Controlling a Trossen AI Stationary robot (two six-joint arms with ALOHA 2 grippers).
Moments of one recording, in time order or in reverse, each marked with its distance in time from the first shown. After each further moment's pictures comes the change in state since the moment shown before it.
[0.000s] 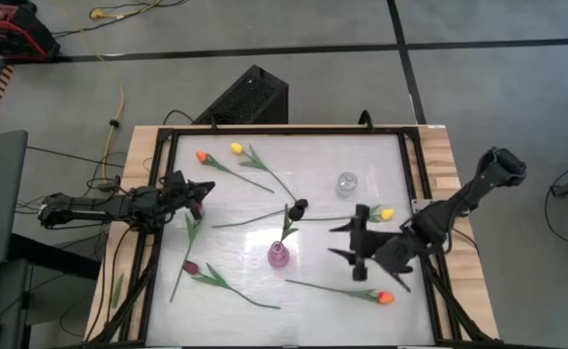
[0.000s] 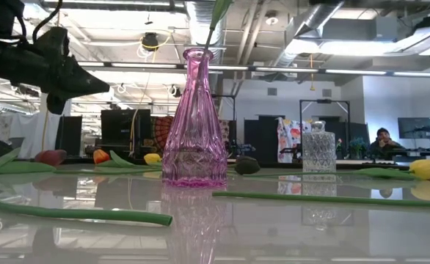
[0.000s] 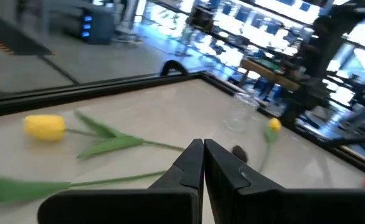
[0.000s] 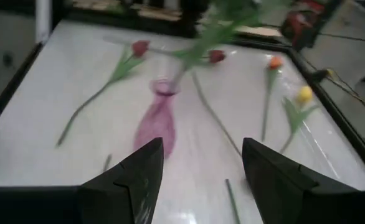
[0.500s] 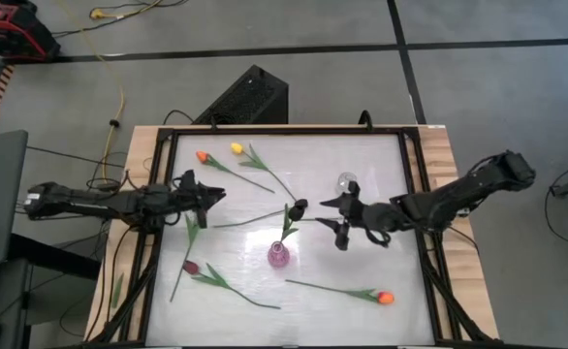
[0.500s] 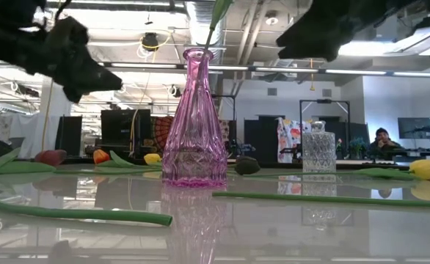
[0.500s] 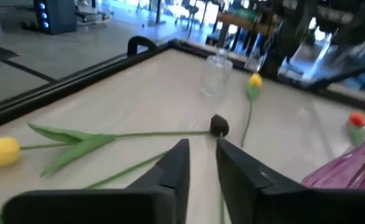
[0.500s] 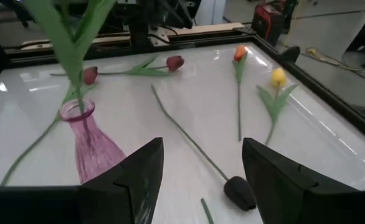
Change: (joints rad) left arm 0.000 0.383 0.137 0.102 0.136 0.147; right arm -0.292 -0.027 -0.233 0.384 -0.175 0.000
